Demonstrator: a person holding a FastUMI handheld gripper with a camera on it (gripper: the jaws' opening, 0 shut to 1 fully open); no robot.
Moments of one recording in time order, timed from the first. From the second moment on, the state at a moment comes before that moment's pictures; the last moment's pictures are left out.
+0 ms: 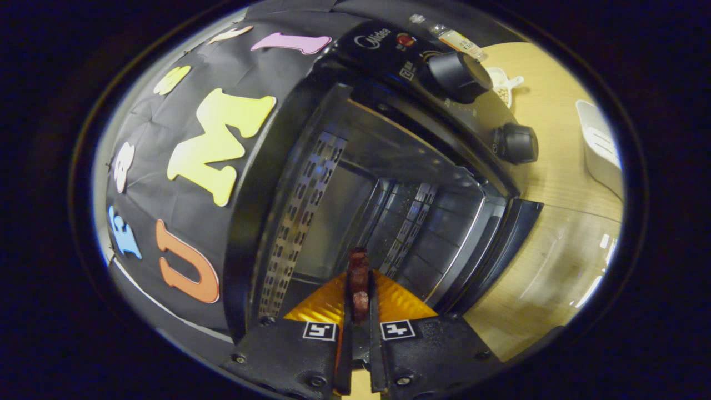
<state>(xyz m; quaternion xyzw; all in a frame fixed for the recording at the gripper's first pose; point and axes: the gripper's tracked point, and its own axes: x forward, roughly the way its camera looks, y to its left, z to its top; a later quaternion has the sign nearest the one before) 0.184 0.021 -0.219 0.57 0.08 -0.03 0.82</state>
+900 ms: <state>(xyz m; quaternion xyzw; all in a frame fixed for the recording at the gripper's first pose) 0.119 0.004 -0.216 0.25 0.18 -0.05 0.95</state>
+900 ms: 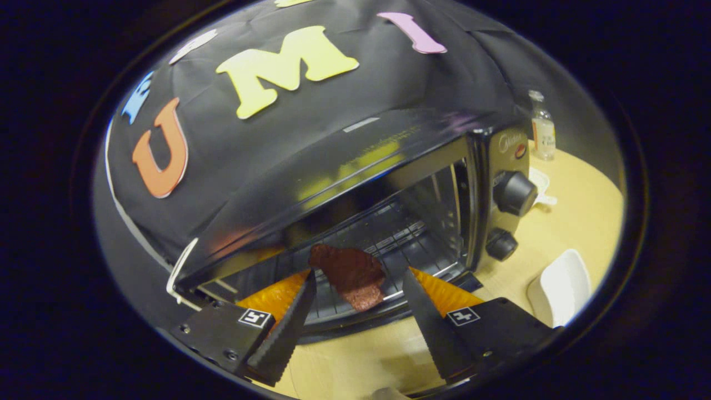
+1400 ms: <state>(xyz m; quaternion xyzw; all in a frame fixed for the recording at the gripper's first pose) -0.025 0.003 -0.125 0.12 0.14 0.01 0.98</state>
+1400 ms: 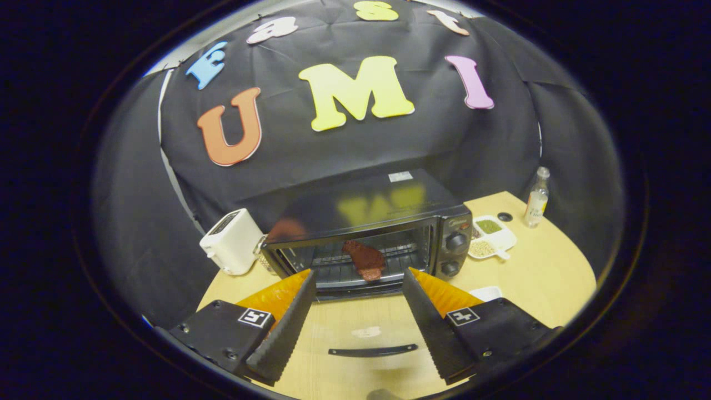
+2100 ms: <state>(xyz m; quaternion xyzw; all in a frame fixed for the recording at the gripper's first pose) -0.150 -0.047 -0.132 0.01 0.11 0.03 0.99</state>
